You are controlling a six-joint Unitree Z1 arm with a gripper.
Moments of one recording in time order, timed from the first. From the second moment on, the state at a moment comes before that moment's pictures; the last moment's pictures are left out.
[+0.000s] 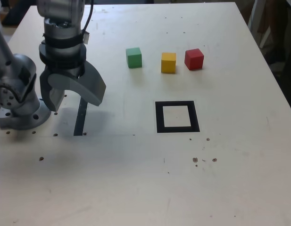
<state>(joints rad) -0.03 1.45 -0.71 1.03 0.02 0.04</state>
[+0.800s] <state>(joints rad) -0.03 1.45 -0.75 1.03 0.03 0.07</state>
